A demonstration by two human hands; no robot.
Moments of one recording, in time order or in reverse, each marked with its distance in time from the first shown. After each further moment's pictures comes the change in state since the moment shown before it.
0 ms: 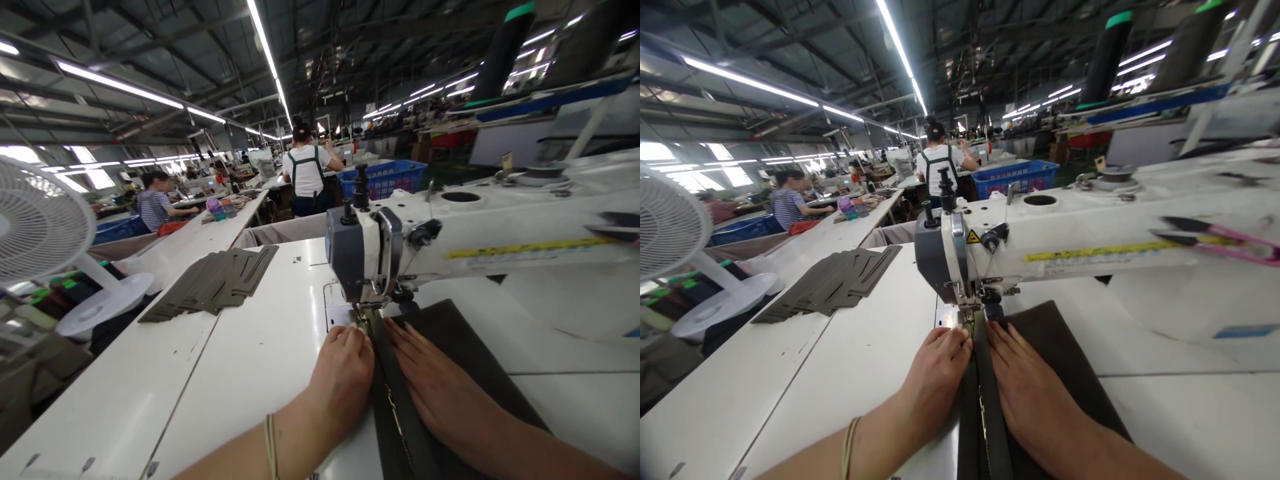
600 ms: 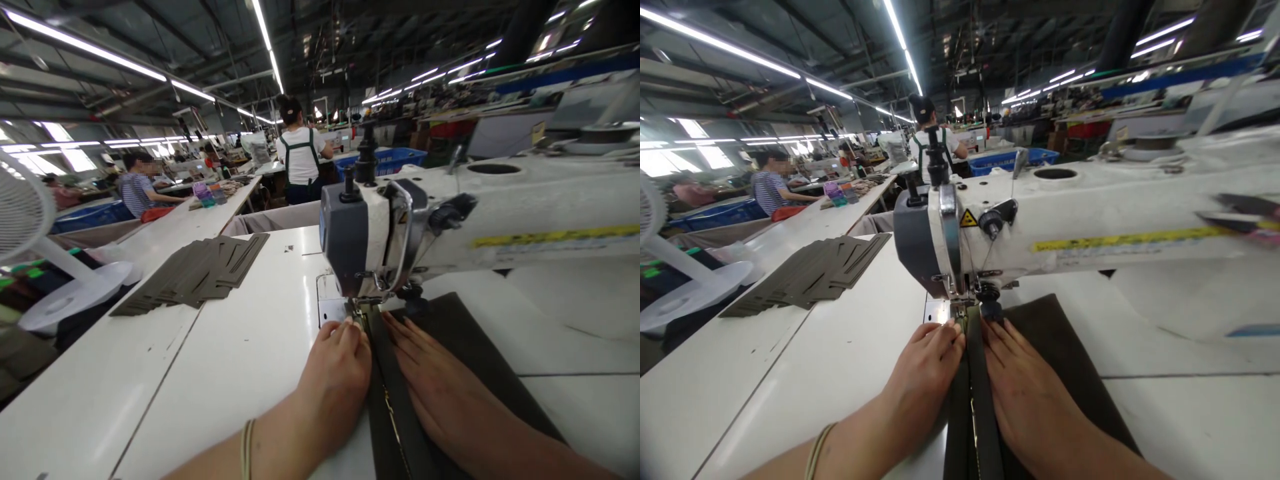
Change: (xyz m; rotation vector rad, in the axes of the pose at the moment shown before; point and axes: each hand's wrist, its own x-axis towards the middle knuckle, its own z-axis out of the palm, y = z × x) left_hand 0.004 0.000 -0.004 -0.060 -0.042 -0.001; right_hand 0.005 0.002 -0.007 0.035 -0.013 0.007
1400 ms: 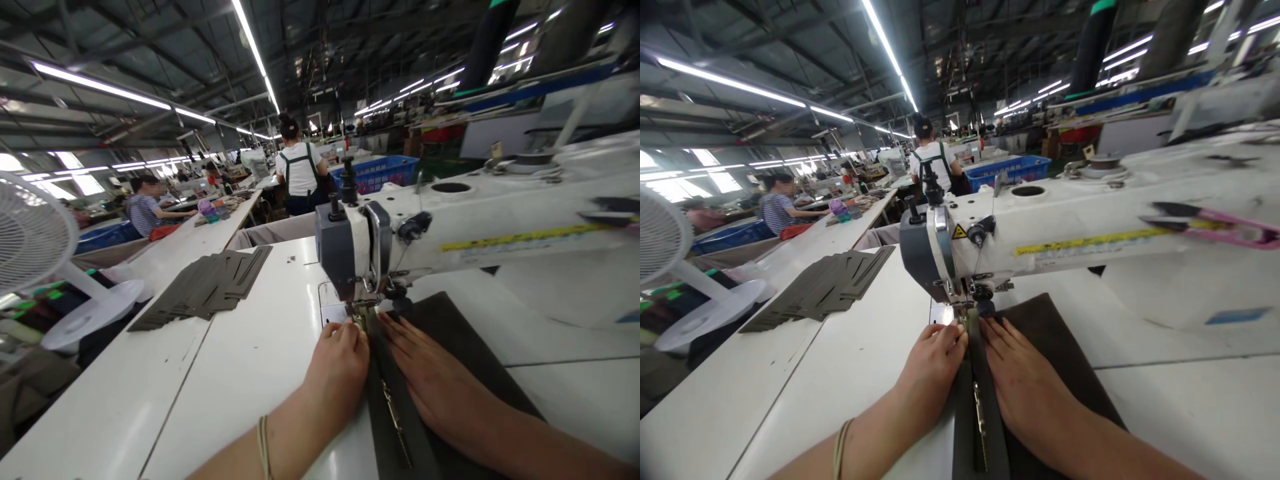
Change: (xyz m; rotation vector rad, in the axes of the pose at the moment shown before) left_hand 0.003 -0.004 -0.001 0.076 -0.040 0.008; right_hand 0.003 0.000 0.001 -0.016 0.008 0.007
